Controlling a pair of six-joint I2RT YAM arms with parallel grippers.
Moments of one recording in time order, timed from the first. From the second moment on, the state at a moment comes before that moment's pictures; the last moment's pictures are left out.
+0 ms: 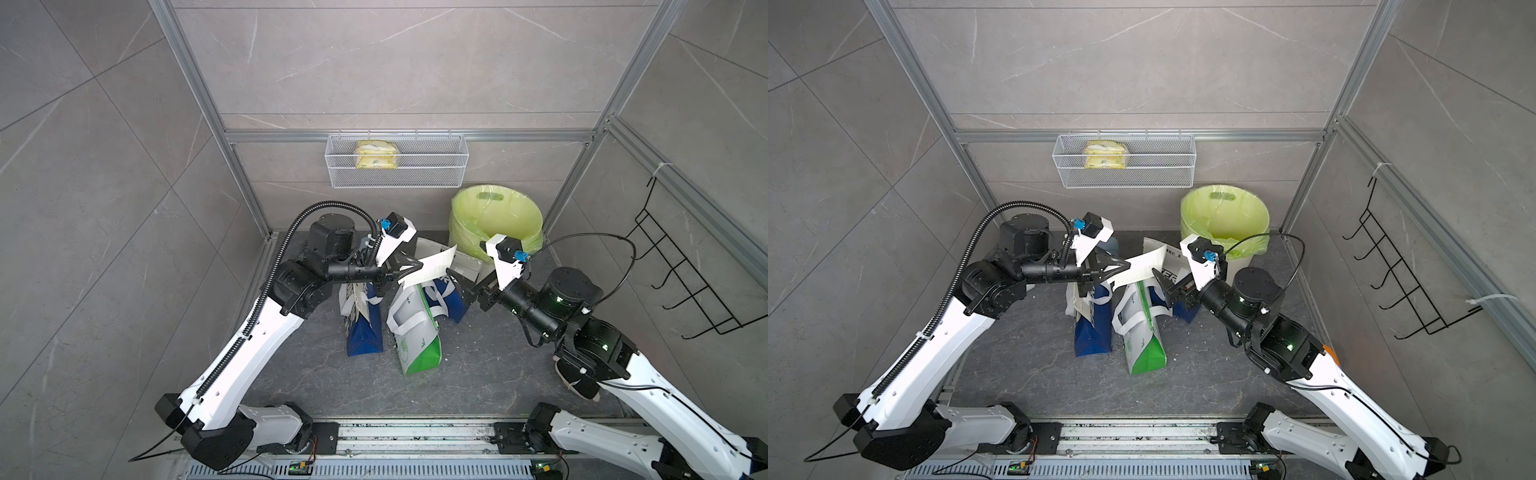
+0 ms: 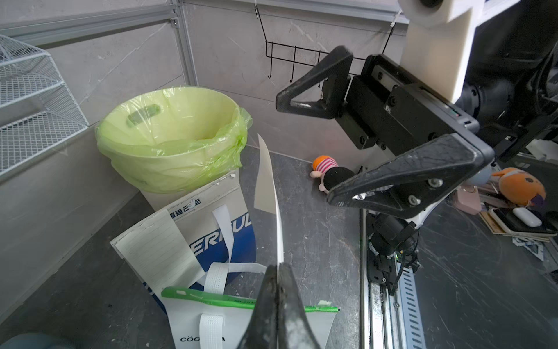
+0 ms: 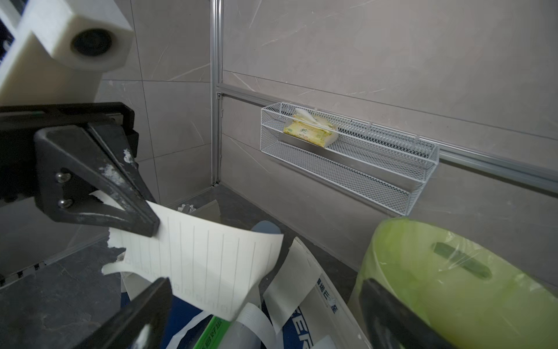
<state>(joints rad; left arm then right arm) -0.67 1.30 1.66 -0.73 0.64 0.22 0.80 0.93 1.22 -0.32 0.13 -0.22</state>
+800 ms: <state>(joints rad) -0.67 1.25 1.72 -0.95 0.67 0.52 0.69 1.21 1.54 -0.55 -0.60 -0.49</state>
